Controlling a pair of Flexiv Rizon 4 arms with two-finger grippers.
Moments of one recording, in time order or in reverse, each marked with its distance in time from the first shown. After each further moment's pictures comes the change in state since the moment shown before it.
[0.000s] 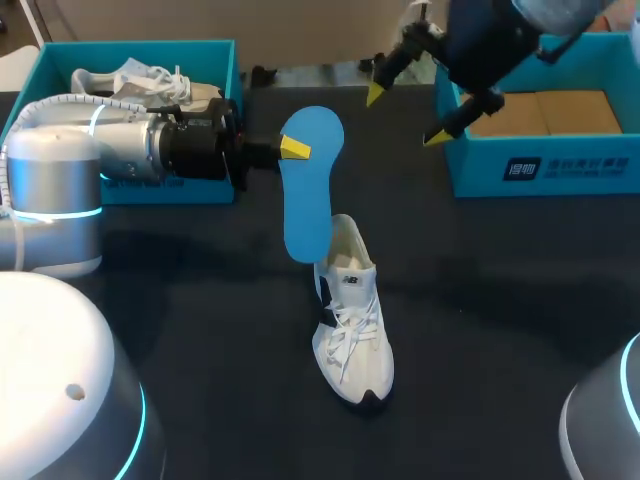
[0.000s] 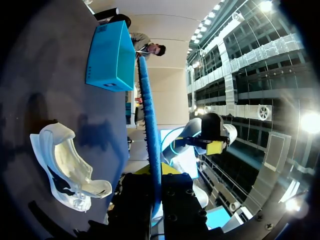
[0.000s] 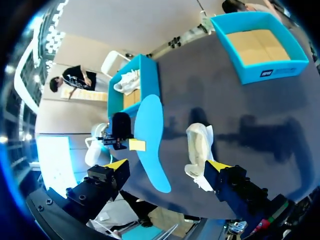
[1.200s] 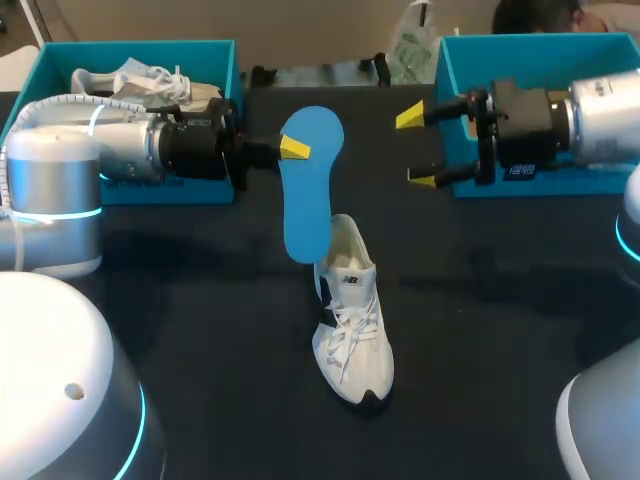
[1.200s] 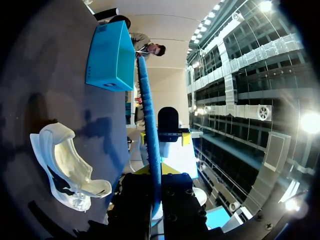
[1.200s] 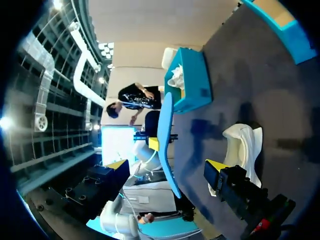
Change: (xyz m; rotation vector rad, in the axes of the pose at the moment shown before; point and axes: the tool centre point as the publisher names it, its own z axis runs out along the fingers) left arm 0.000 0.000 0.000 0.000 -0.001 0.000; right arm -0.043 0.009 0.037 0.059 0.682 -0.051
